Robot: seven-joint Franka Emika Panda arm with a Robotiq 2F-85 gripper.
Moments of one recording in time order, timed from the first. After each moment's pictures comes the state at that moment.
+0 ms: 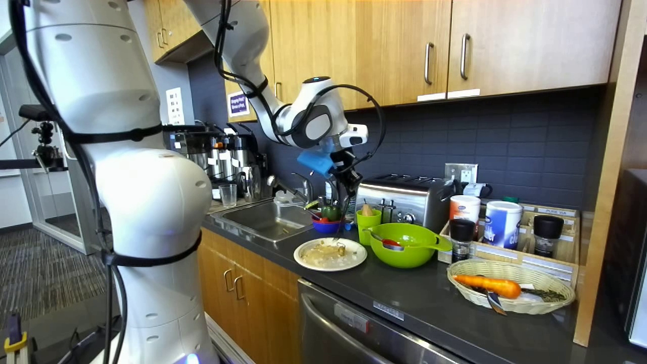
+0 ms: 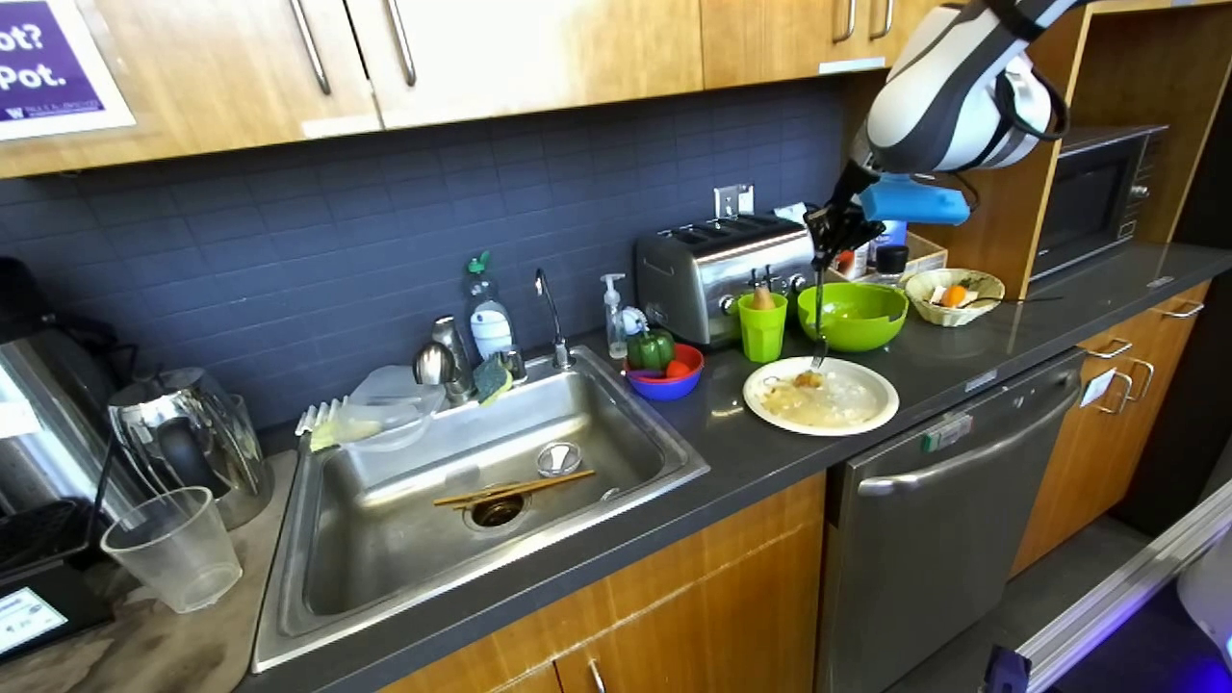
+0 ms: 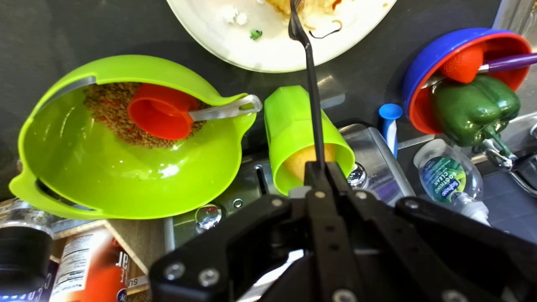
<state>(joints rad) -0.01 -0.22 0.05 -2.64 0.22 2.94 0.13</state>
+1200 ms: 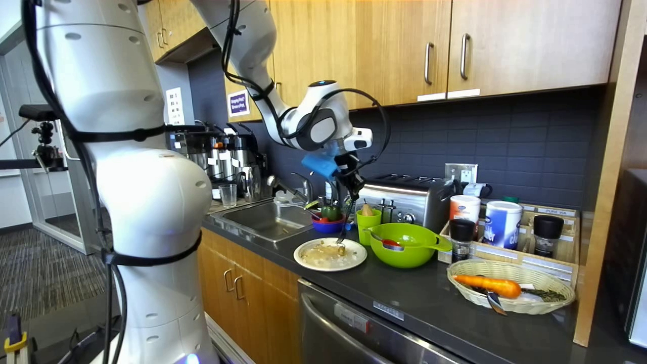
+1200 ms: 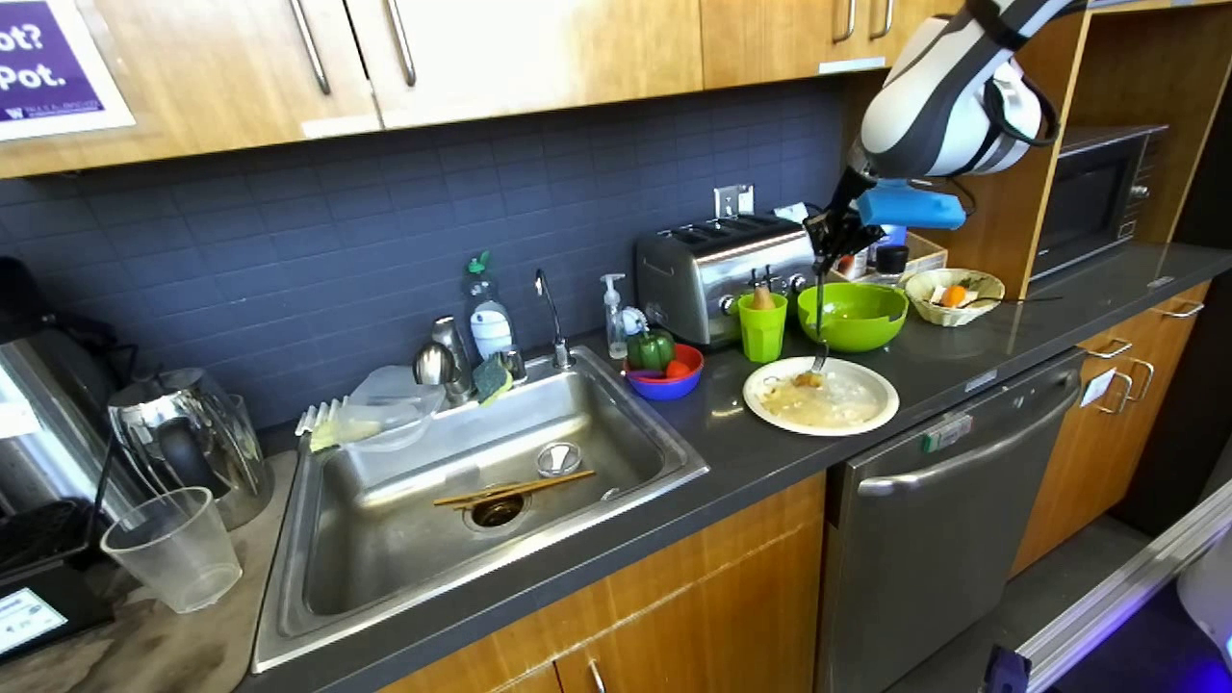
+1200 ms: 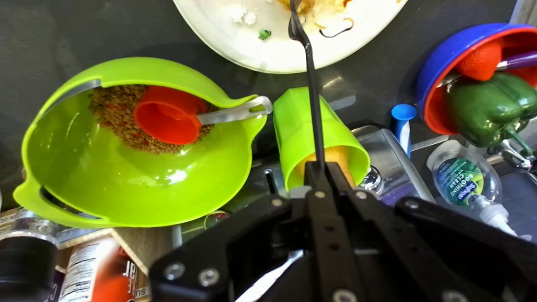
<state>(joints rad) -0.01 -0.17 0.03 -2.62 0.22 2.94 0.13</state>
